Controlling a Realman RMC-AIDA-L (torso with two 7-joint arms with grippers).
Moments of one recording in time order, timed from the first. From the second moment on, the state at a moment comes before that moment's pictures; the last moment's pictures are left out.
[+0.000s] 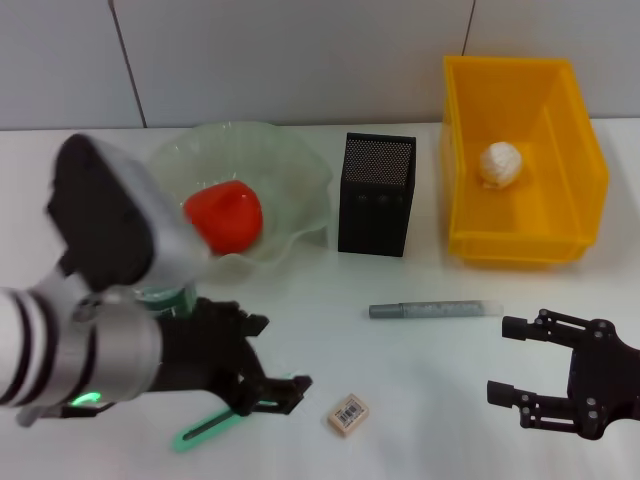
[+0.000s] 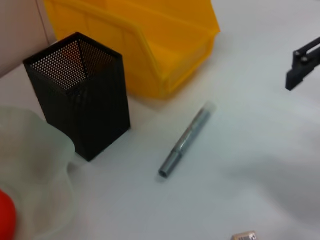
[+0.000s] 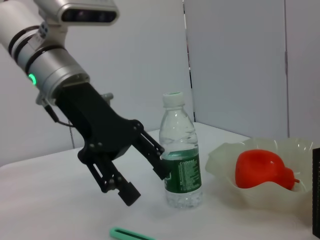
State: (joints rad) left arm -0.10 -2.08 1.74 1.82 2.39 1.27 -2.42; right arm 0.28 2.04 2.33 0.66 1.33 -1.66 1.06
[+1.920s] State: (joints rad) left arm -0.48 -2.08 1.81 1.43 2.58 1.36 -2.60; right arm 0.29 2.07 2.33 0.65 1.25 -1.68 1.06
